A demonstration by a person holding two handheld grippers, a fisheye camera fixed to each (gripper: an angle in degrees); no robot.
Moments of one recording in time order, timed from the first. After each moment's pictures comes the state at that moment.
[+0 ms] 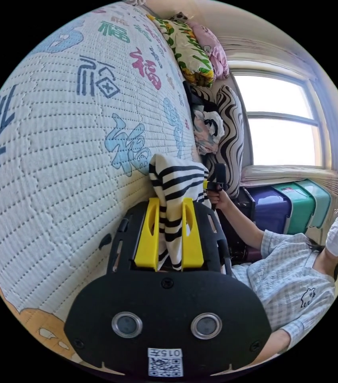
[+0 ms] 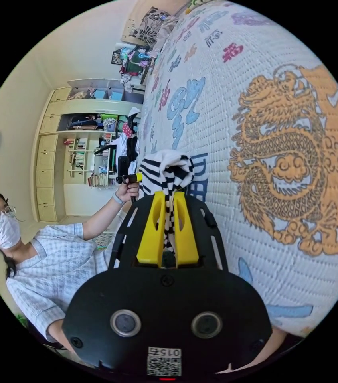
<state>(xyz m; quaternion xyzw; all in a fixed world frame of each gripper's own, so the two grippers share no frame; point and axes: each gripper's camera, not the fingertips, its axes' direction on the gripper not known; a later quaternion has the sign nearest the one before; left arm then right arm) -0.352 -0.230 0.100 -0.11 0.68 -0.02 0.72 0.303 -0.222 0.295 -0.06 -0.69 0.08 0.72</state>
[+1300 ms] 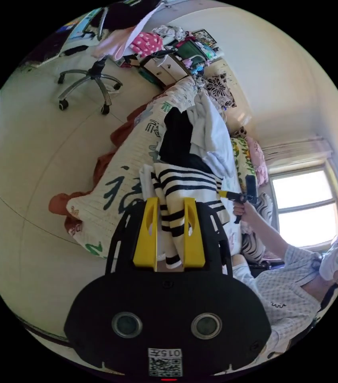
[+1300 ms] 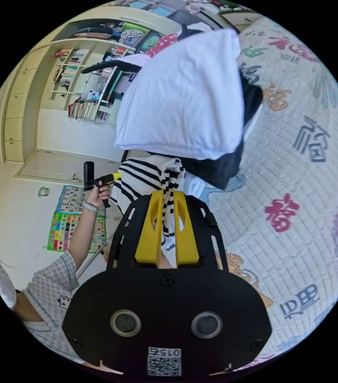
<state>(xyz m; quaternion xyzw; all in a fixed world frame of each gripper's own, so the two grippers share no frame) -1.022 0.045 -0.159 0.00 0.42 -0.32 0.85 -0.480 -0.560 0.066 -0.08 -0.62 -0.22 0.75</state>
